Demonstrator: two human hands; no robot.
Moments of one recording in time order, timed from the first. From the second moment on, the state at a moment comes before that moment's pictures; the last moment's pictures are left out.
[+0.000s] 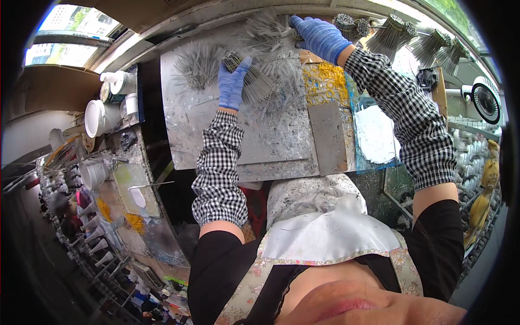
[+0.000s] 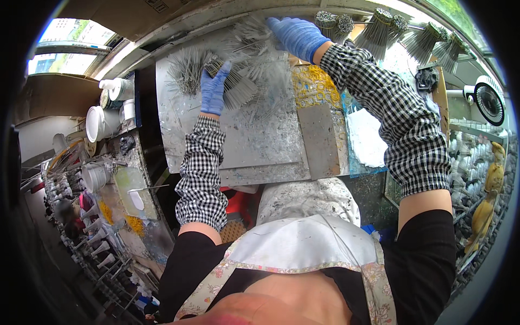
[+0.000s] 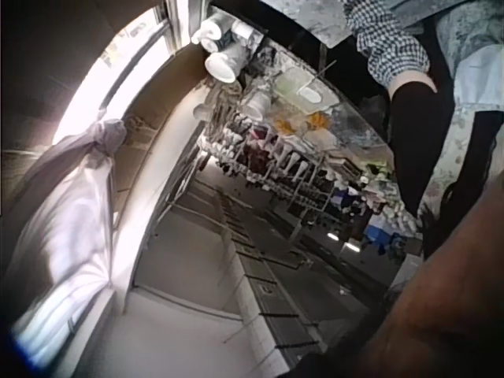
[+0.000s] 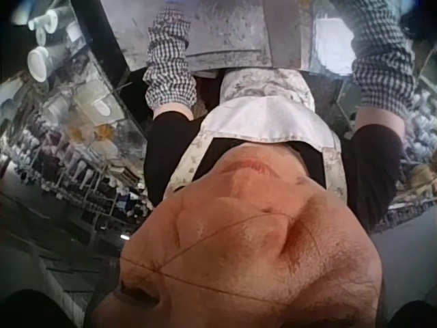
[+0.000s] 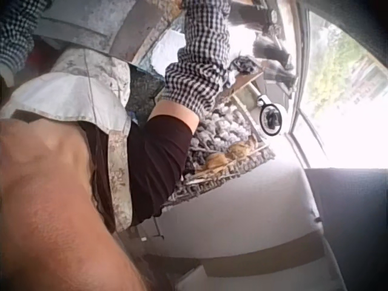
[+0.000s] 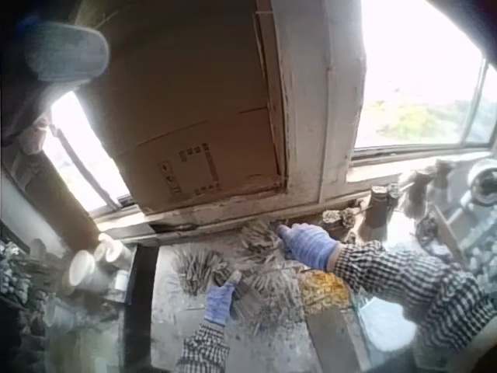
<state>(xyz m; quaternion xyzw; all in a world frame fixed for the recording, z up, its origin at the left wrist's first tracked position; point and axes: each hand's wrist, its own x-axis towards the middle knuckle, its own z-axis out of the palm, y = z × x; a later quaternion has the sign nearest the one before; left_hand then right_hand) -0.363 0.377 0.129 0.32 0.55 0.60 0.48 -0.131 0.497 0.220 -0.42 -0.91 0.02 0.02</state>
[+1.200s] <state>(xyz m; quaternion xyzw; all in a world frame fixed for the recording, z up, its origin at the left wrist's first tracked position) -0.259 0.371 0.175 0.54 0.65 0.42 0.33 -0.131 0.467 0.212 -0.36 -0.93 0.06 0.08</state>
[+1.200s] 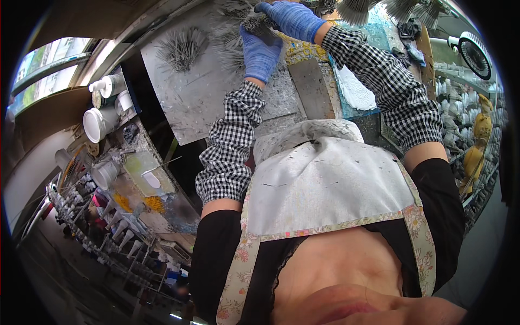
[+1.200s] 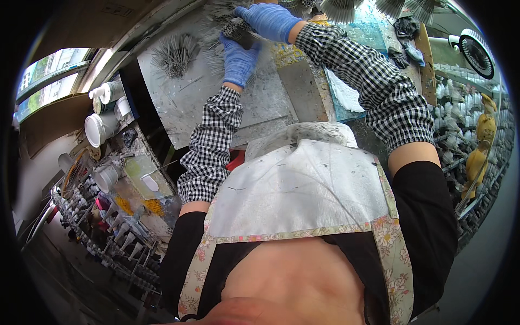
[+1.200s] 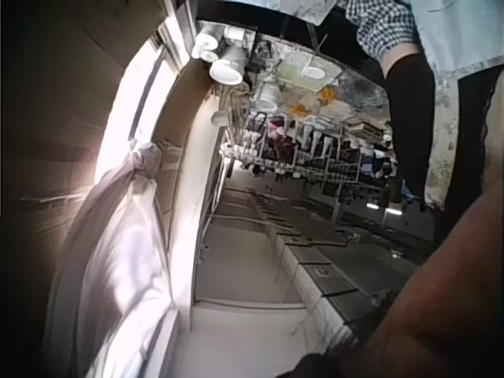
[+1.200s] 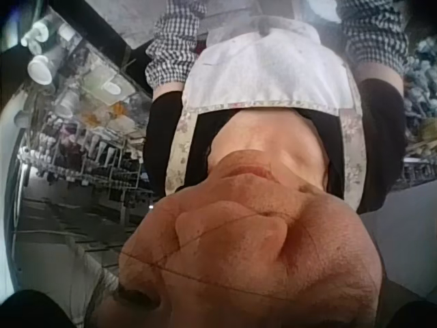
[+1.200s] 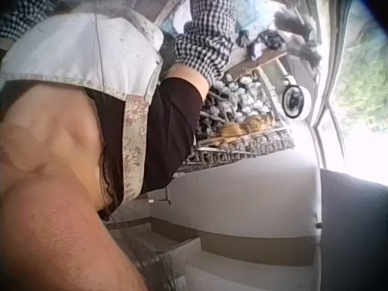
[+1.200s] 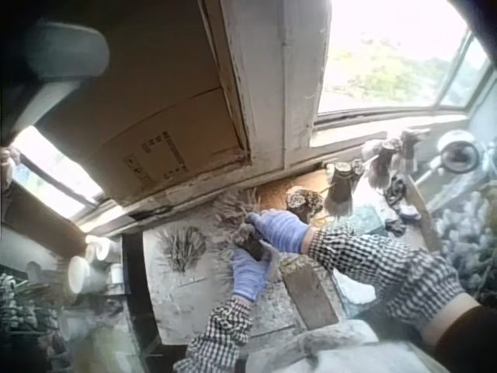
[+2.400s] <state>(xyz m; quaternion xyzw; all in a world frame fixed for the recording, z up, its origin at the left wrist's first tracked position) -0.322 0.433 0.203 0.79 0.58 0.10 0.15 0.027 0.280 0.263 -0.62 -0.70 0.24 0.26</state>
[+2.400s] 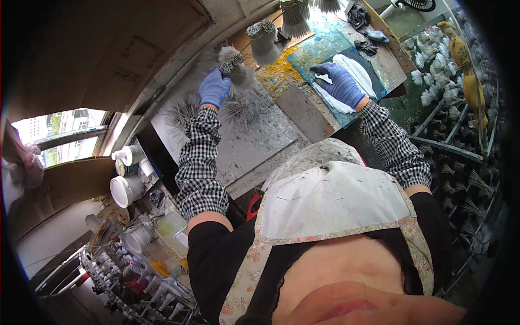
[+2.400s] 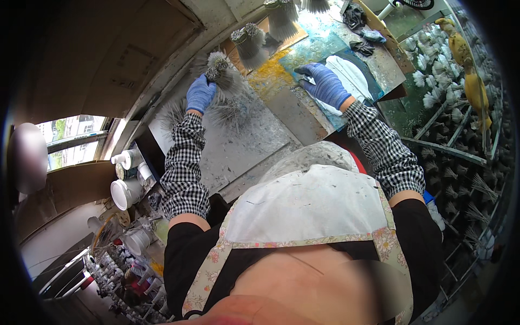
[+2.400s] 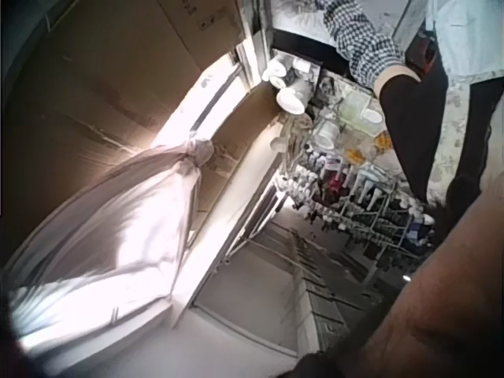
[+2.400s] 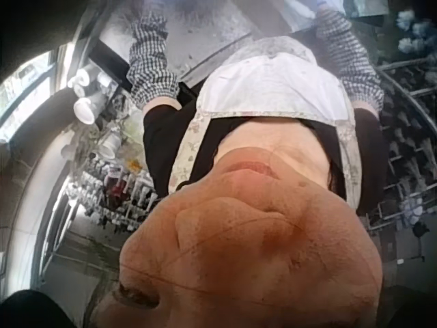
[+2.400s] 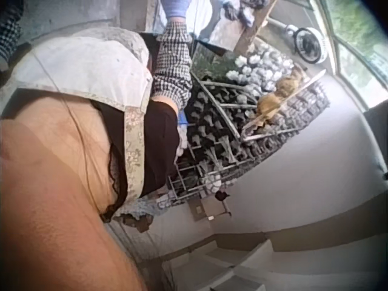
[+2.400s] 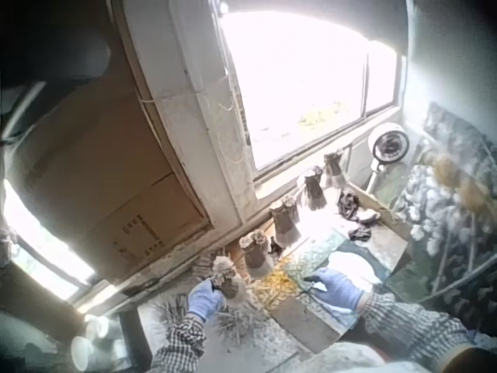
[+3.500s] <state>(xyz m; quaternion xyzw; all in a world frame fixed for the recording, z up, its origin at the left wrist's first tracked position) -0.386 0.467 0.293 0.89 0.44 0.14 0.03 0.113 0.556 0.224 -0.68 -0.56 0.12 0.47</state>
